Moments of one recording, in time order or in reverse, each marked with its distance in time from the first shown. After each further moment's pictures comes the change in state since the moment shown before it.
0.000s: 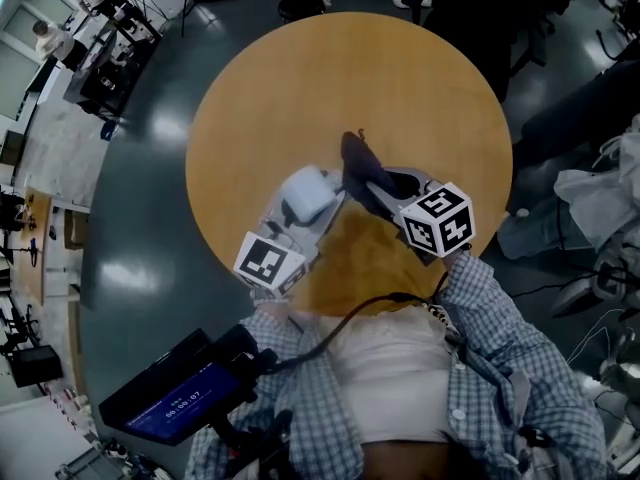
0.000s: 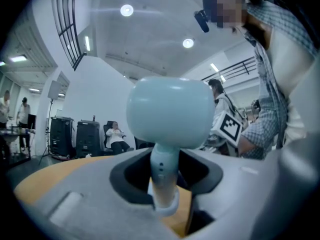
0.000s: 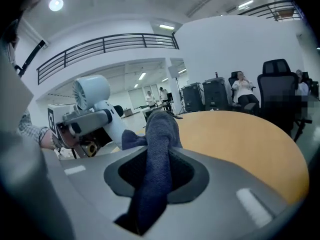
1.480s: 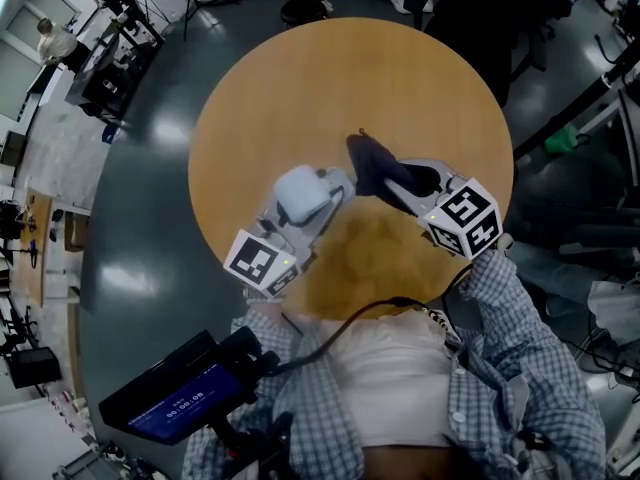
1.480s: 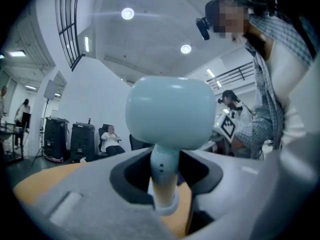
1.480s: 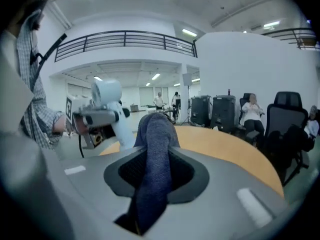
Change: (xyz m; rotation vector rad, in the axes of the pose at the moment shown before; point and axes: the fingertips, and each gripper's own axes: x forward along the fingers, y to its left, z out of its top) left arm -0.001 0.004 0.021 -0.001 -0.053 -0.054; right arm -0.031 -0.008 0.033 -0.248 -0.029 0.026
